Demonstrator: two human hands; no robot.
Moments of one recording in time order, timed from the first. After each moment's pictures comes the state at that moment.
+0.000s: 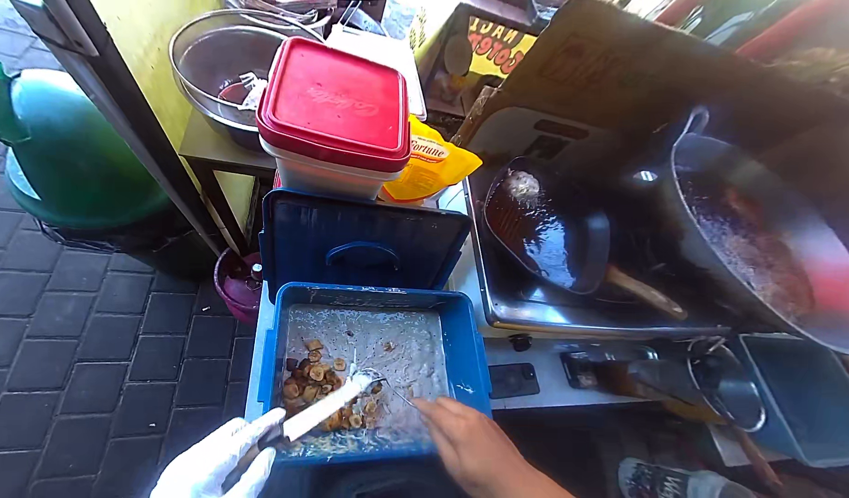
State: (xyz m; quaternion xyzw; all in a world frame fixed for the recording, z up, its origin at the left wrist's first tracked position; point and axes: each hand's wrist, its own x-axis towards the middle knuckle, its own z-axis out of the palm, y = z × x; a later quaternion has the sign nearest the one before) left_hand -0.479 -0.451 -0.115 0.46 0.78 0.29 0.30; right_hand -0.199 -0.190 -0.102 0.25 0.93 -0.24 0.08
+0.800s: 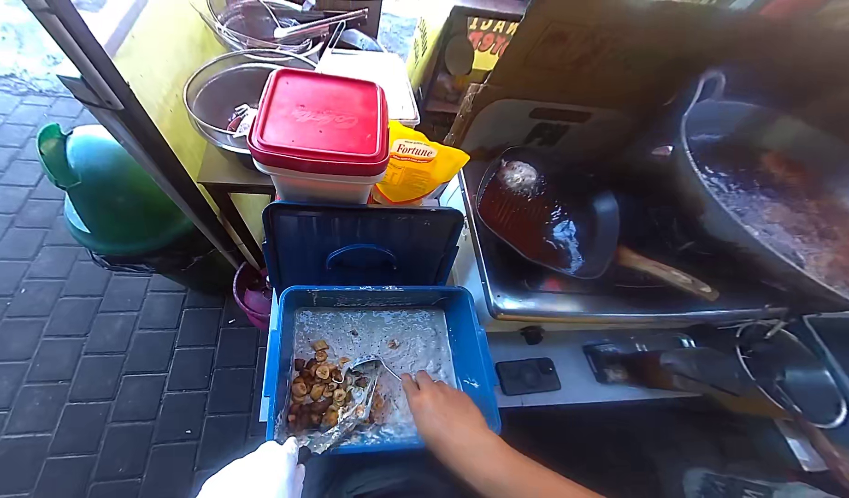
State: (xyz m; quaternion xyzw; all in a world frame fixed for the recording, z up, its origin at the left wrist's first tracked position) left_hand -0.421 -0.396 -0.045 0.42 0.81 -0.14 0.39; right_hand -0.260 -0.195 -0.096 0.31 0.87 -0.16 0.35
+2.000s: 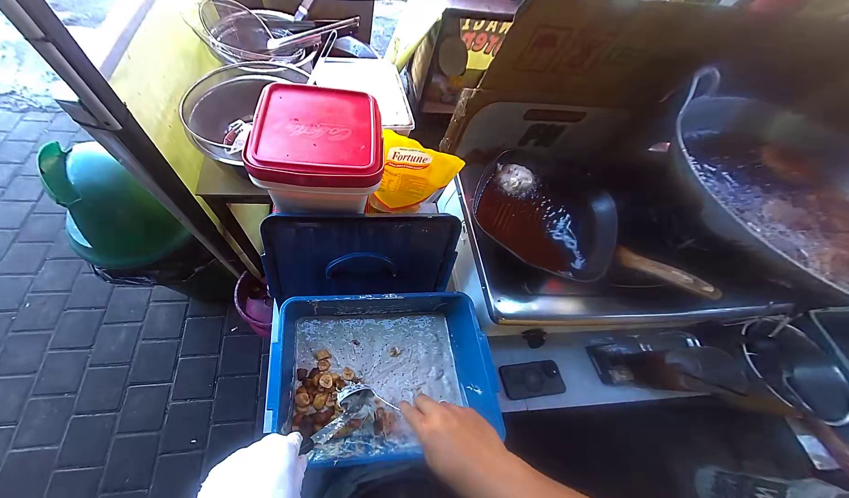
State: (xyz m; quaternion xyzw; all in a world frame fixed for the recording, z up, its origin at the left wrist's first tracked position) left_hand -0.441 -0.373 -0.036 0.41 0.80 -0.17 0.41; right_hand -0.243 -0.201 -0.074 0.23 0.92 -0.17 0.27
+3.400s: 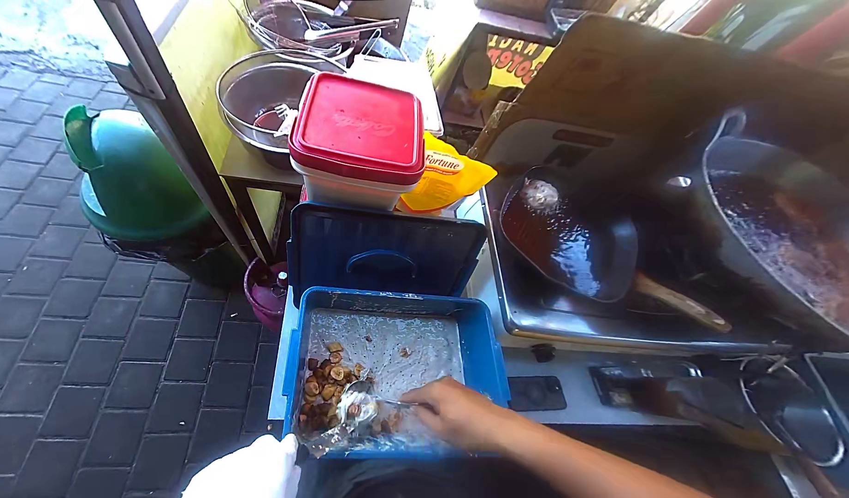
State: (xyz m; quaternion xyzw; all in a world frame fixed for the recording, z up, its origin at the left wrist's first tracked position) left_hand -0.447 -0.418 -0.034 0.45 0.82 -0.10 0.33; right_hand -0.259 -0.151 -0.109 0.16 0.86 -0.37 0.31
